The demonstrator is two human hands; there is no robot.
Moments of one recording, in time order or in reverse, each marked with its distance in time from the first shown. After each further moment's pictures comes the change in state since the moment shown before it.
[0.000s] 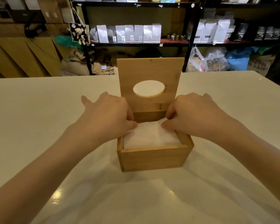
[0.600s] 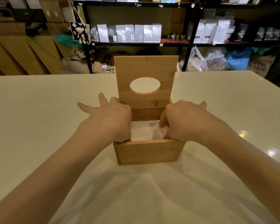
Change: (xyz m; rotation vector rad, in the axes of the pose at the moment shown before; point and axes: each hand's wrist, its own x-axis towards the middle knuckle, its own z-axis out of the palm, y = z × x) left_hand 0.002 0.017 0.014 0.221 -0.238 -0.130; right_hand -0.006 -0.006 0.009 -0.073 -0.197 -0.006
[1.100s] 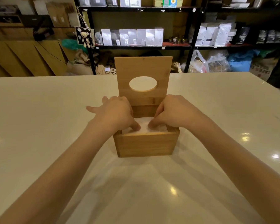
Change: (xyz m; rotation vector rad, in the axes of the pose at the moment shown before) left_hand 0.009 0.003 0.007 -0.370 0.156 -0.035; right_hand 0.013 0.002 0.005 0.462 0.065 0.027
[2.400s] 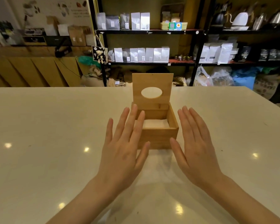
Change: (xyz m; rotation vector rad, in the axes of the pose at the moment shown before) left_hand -0.122 -0.036 0.057 -0.046 0.689 0.443; right_hand -0.102 0.047 0.063 -0.138 0.784 -0.465
